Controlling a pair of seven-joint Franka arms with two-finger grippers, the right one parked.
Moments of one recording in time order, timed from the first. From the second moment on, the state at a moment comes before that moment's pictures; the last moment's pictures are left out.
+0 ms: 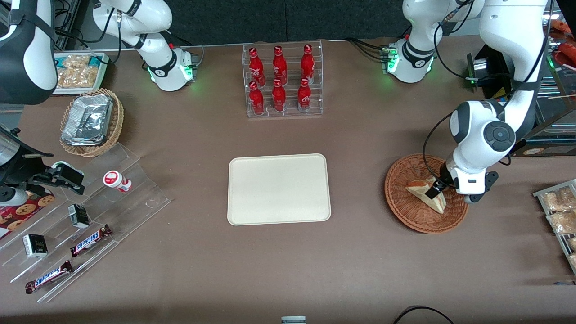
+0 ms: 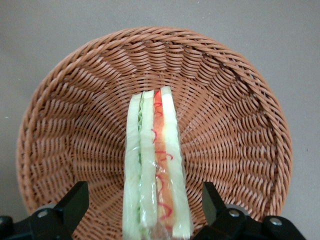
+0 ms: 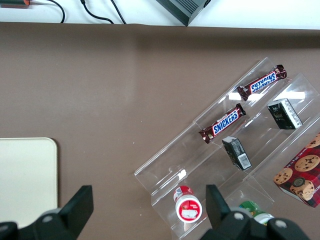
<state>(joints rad) -0.04 0.27 -0.03 -2.19 0.03 2.51 -0.86</state>
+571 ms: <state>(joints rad) -0.04 0.34 -0.03 -2.20 0.03 2.61 -0.89</state>
